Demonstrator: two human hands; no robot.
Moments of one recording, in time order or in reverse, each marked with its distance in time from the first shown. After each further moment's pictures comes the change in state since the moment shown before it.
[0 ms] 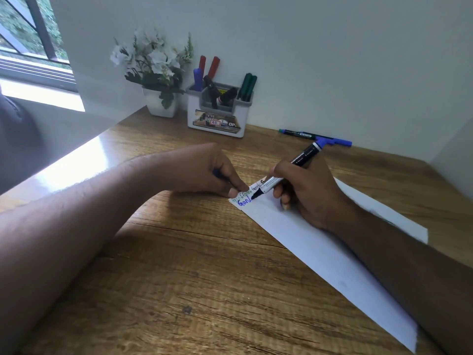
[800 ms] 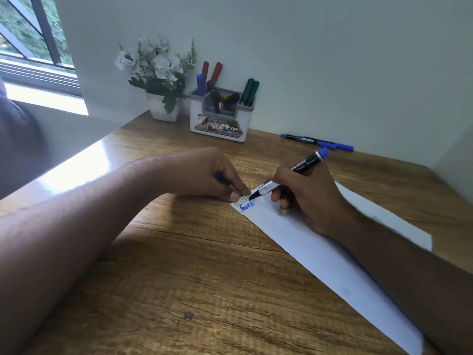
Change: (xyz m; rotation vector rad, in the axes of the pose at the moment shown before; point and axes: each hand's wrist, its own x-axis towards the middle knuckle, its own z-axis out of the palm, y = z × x) left_hand -0.004 0.004 -0.001 -0.007 -0.020 -0.002; right_hand -0.002 0.001 0.001 -0.021 0.017 -0.032
